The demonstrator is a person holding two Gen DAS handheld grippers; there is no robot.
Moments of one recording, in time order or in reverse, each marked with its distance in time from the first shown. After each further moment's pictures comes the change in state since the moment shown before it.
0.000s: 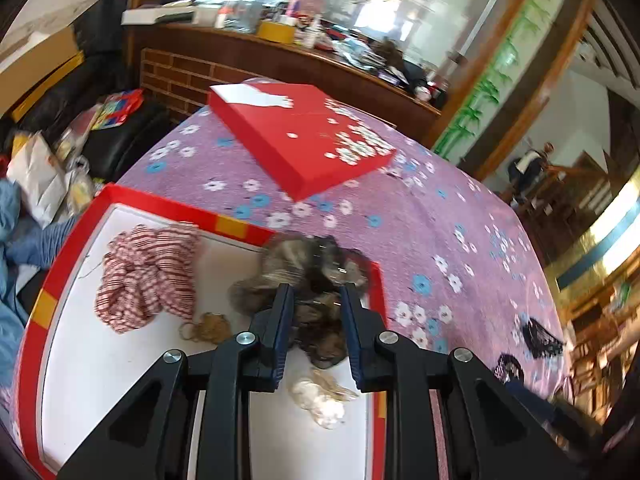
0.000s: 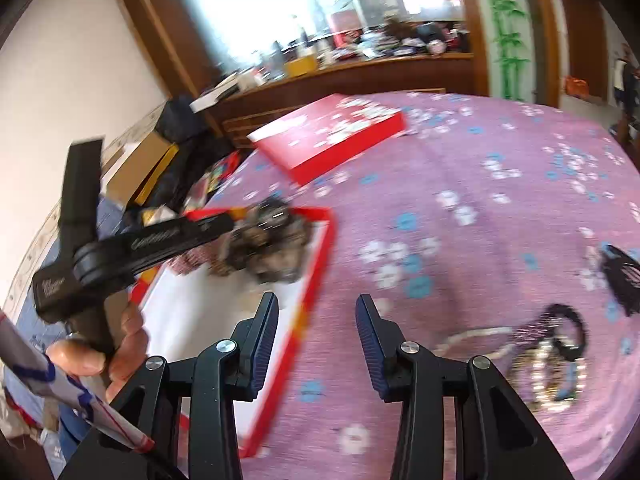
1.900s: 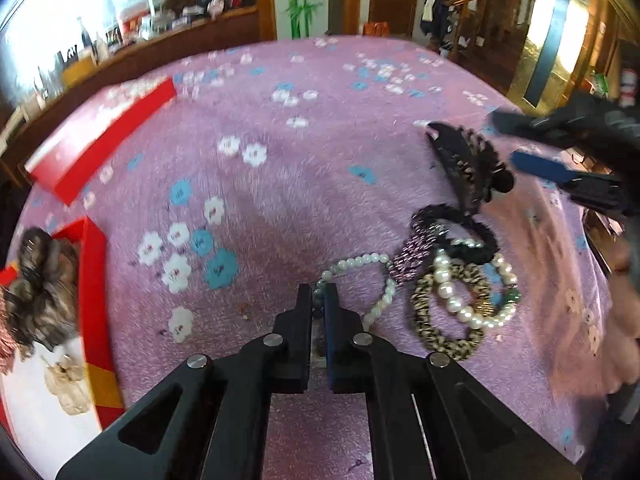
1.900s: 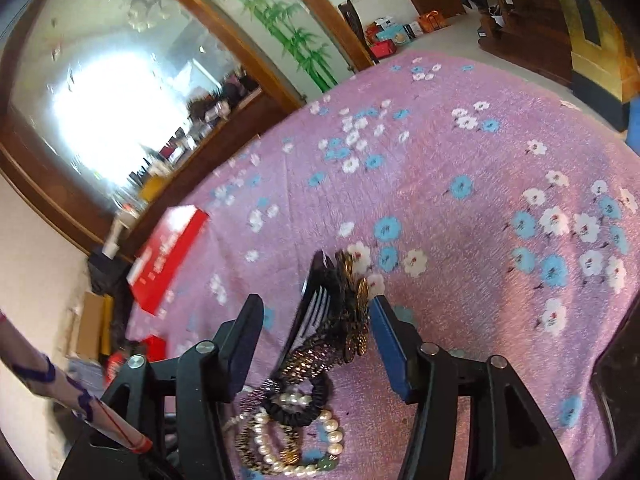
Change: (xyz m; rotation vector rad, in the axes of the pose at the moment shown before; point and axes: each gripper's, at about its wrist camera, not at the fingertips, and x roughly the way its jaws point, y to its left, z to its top) left arm 0.079 -0.207 -0.117 0.591 0.181 -0.022; right arm -0.051 -0.231 -0.017 0.521 -0.156 -0.137
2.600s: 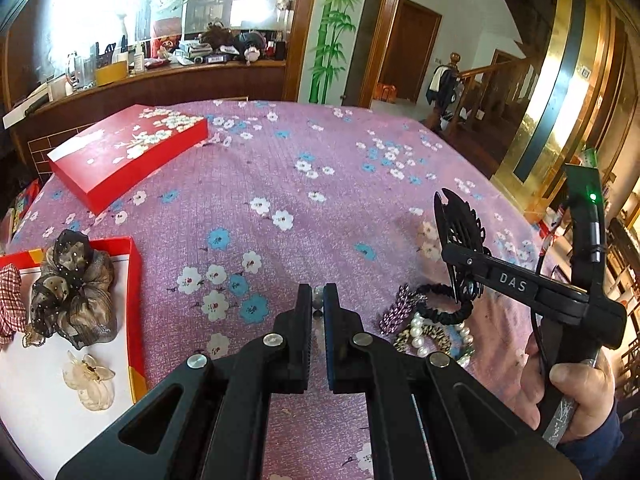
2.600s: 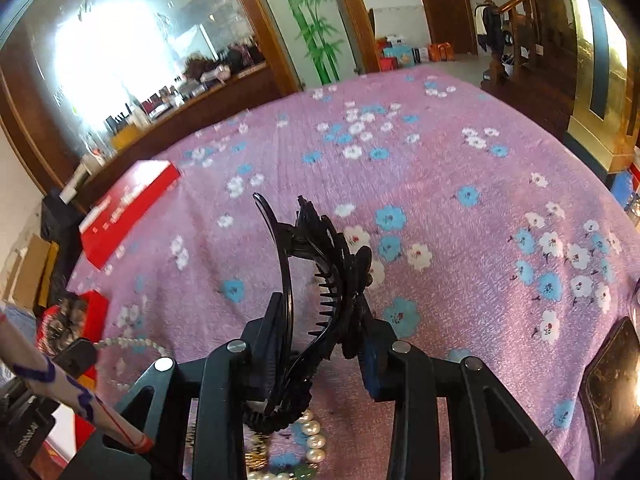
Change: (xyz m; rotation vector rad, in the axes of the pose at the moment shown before) left arm -0.051 0.036 0.006 -0.163 -0.196 -0.090; right arm 0.010 0.025 -0.020 -0.197 -0.023 -0.166
